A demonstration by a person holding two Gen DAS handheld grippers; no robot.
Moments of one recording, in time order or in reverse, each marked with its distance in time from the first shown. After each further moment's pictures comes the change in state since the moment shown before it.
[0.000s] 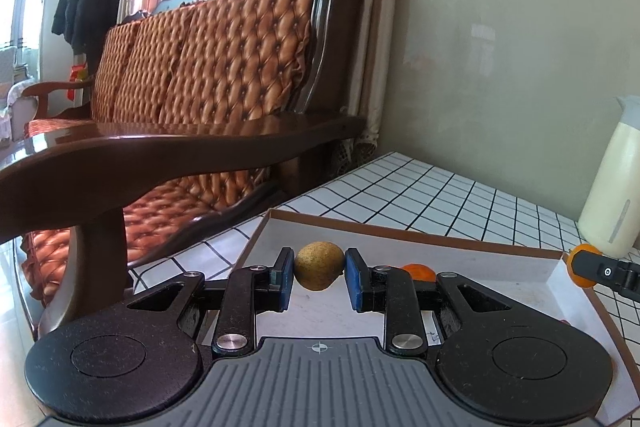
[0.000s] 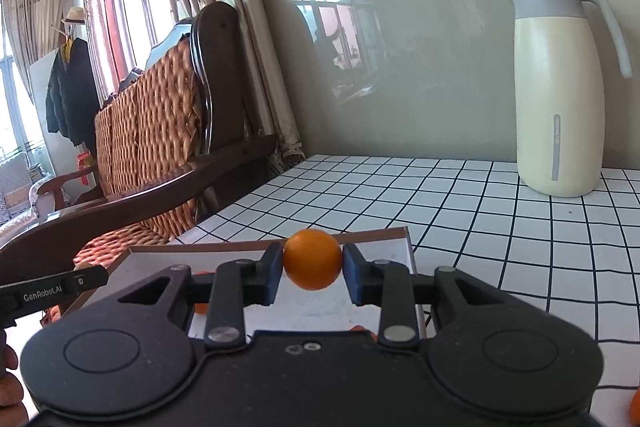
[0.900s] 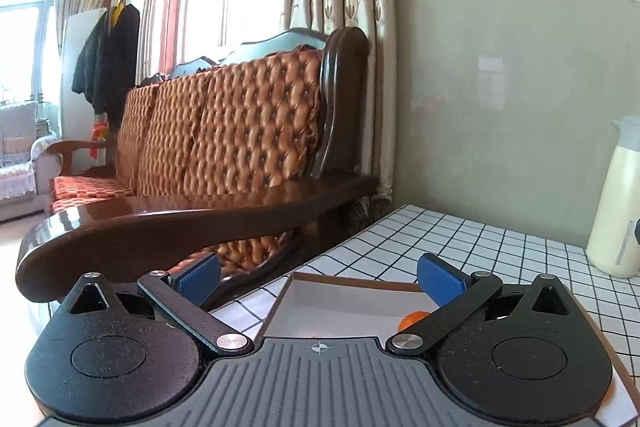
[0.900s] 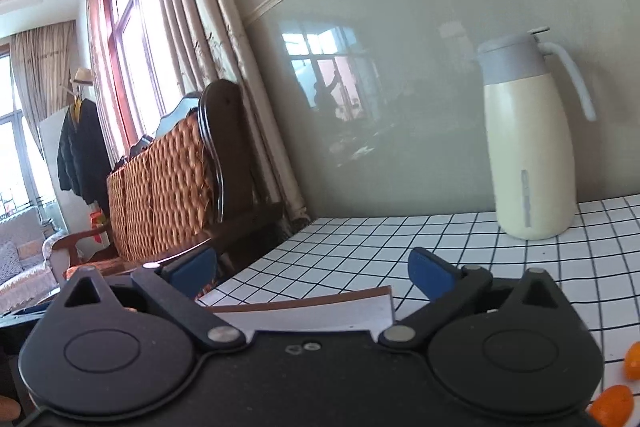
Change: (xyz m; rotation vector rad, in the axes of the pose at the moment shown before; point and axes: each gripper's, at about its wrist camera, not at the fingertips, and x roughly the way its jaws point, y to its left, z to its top) left arm -0.049 -0.010 0.013 0.058 -0.171 0.076; right arm -0.069 -0.021 0.021 0.073 -0.186 0.037
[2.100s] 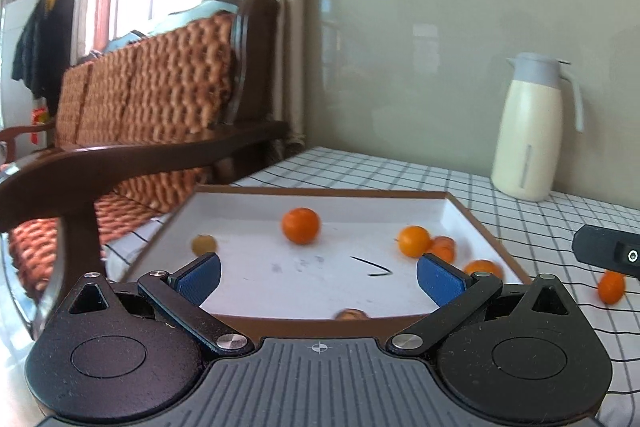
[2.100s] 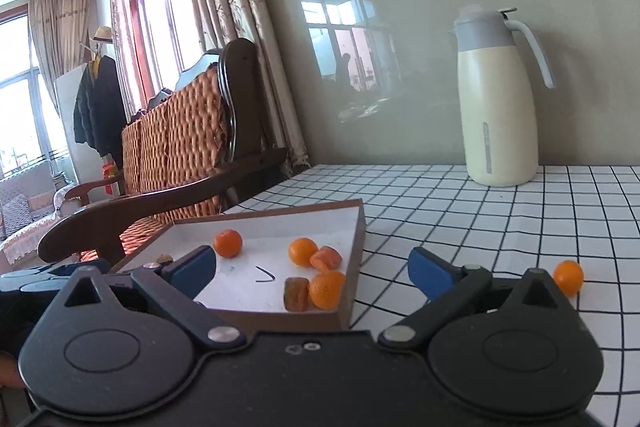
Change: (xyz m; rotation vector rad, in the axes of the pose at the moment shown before) left arm -0.075 -0.052 -0.059 0.068 0.100 -0.213; right arm -0.082 -0.019 -0.045 -0.074 0.110 0.018
